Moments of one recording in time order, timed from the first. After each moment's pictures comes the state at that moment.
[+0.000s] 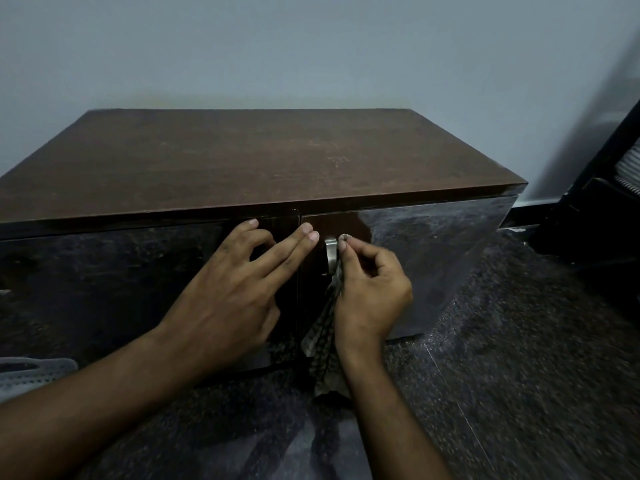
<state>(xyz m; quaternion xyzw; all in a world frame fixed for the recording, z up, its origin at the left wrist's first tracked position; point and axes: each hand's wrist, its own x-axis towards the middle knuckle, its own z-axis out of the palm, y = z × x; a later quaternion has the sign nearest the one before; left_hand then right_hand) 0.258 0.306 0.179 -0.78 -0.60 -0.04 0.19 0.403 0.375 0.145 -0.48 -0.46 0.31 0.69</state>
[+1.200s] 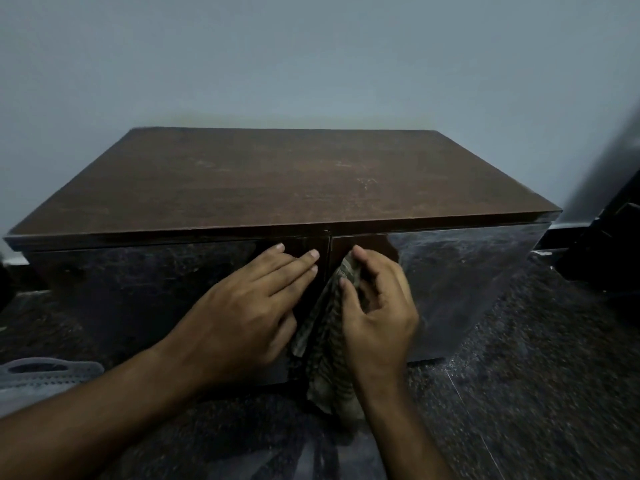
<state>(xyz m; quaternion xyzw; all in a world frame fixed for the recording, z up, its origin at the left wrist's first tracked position) 0.239 0.297 0.183 -0.81 -0.54 -0.15 0.15 0.399 0.362 0.144 -0.37 -0.65 0.19 0.64</state>
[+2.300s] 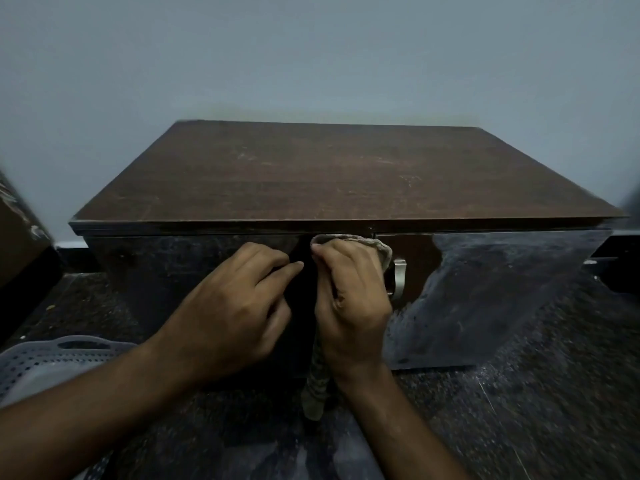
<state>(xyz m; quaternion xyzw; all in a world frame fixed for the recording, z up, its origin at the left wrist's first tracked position) 0.202 0.271 0.181 -0.75 -0.58 -0.23 0.19 0.339 0.354 0.147 -0.26 -0.73 0.08 0.63</state>
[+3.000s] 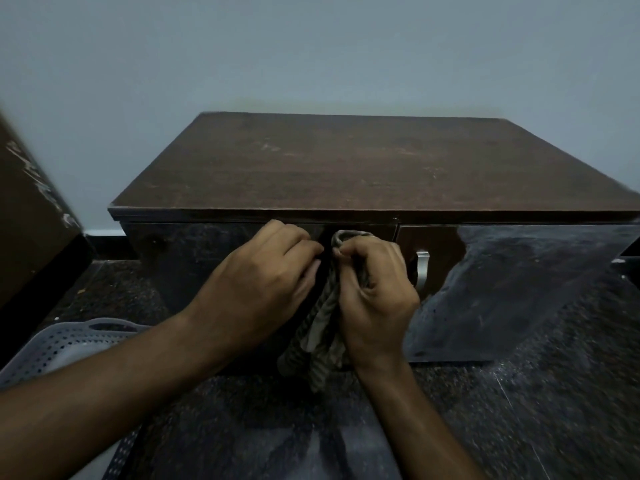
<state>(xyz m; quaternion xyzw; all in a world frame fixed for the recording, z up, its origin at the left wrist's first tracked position) 0.203 0.276 0.193 -0.74 -0.59 -0.25 0.21 0.339 0.349 0.147 -0.28 -0.70 0.13 0.64</state>
